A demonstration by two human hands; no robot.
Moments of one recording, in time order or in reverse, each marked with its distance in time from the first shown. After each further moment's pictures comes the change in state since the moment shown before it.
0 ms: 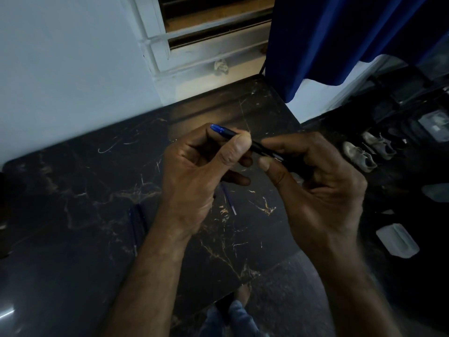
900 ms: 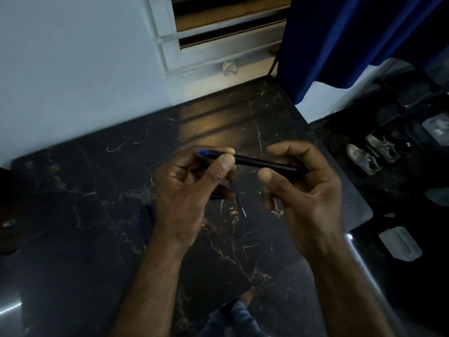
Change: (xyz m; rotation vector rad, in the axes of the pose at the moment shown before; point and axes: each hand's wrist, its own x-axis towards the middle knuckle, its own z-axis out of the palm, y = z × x) left_hand -0.018 -0.012 -0.046 0.075 0.112 0.020; right_hand -0.011 0.012 0.032 0.565 -0.068 0.469
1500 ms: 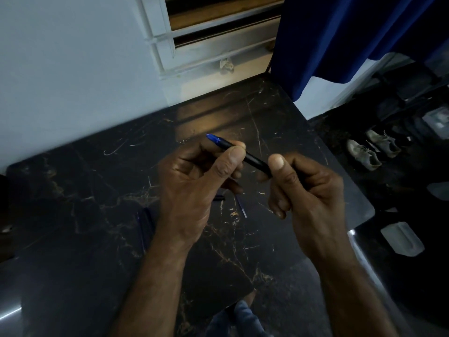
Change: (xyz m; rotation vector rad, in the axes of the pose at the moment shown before) left_hand 0.015 0.005 0.014 -0.039 -0.047 0.013; right_hand 0.003 -0.004 -0.001 -0.200 -0.036 -0.051
